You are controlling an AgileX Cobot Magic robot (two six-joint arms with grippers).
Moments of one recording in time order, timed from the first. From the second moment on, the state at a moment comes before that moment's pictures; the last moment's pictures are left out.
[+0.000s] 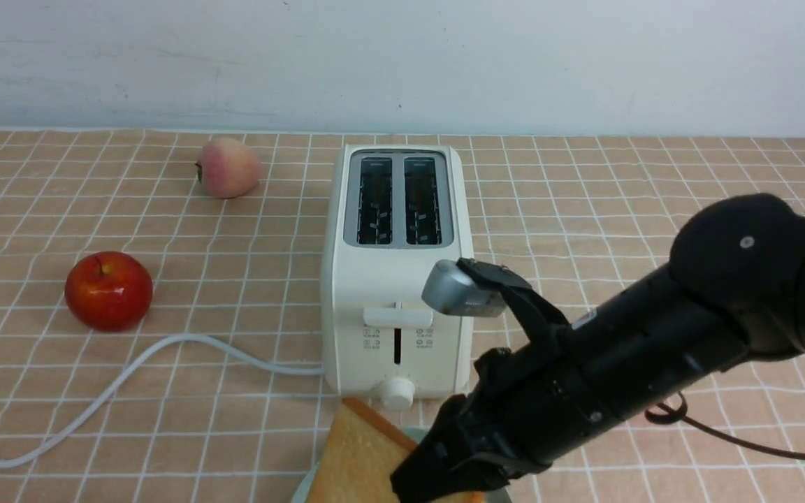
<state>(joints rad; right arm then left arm) 0.57 1.60 -1.02 1.07 0.86 -0.71 -0.40 0.21 -0.46 -0.05 0.86 -0.43</state>
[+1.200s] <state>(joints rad) 0.36 1.60 -1.25 0.67 1.07 -0.50 -0.40 0.21 -0.45 -0.05 0.84 -0.43</state>
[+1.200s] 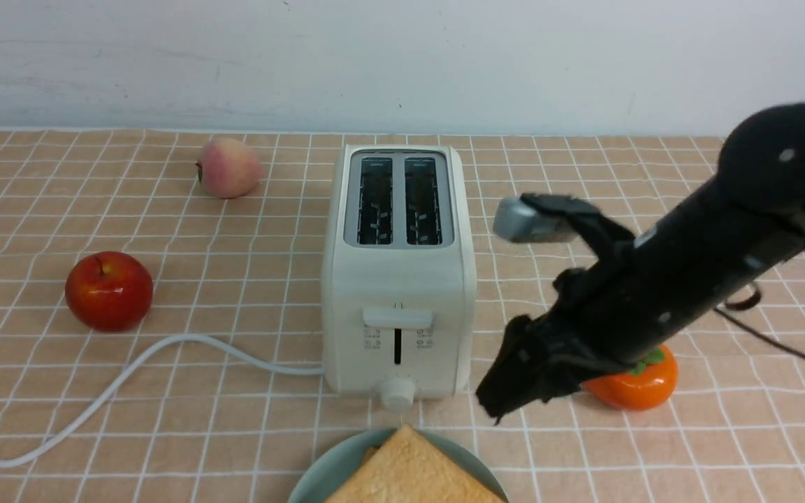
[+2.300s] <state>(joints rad) -0.01 0.24 -0.49 0.46 0.42 -0.34 -0.40 0.21 -0.34 -0.02 0.44 -0.43</state>
